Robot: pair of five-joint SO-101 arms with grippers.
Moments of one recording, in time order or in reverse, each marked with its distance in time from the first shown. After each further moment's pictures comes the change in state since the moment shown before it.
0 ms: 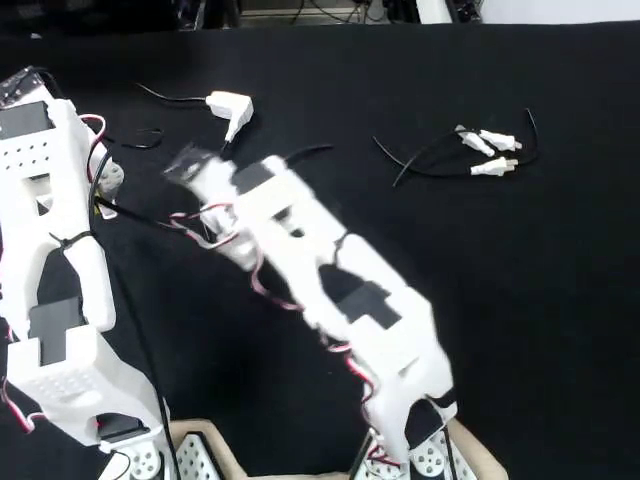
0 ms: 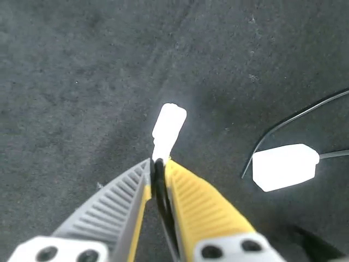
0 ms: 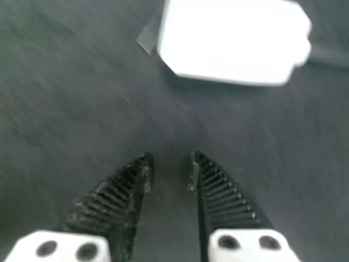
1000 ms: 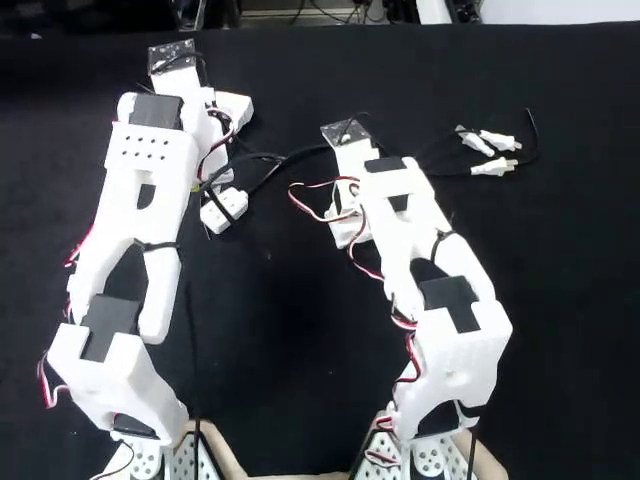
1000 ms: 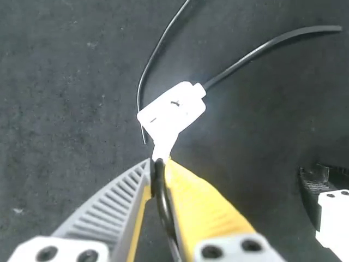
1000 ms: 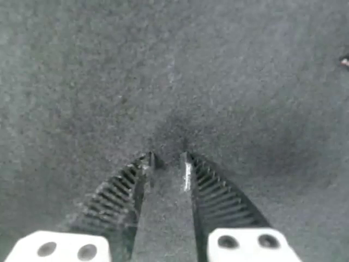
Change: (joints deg) left arm 24.1 0.0 -1.7 -2.6 -2.3; right arm 22.9 -9.1 24.0 -16.5 -8.7
